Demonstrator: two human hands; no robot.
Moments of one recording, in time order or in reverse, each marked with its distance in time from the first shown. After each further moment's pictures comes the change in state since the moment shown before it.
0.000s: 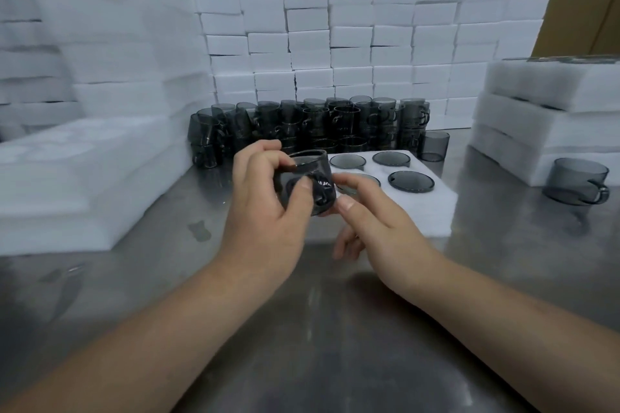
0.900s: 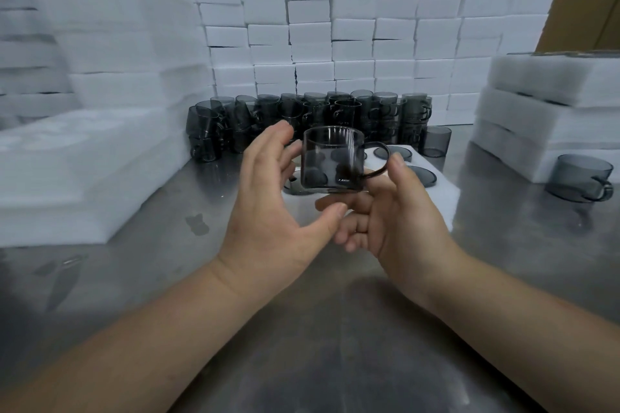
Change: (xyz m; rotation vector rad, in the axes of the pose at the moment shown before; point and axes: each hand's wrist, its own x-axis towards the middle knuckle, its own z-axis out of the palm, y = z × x) left_hand -0.008 0.002 0.001 -0.164 -0.093 0.051; right_hand 0.002 -0.014 -0.003 0.551 -0.037 0.252
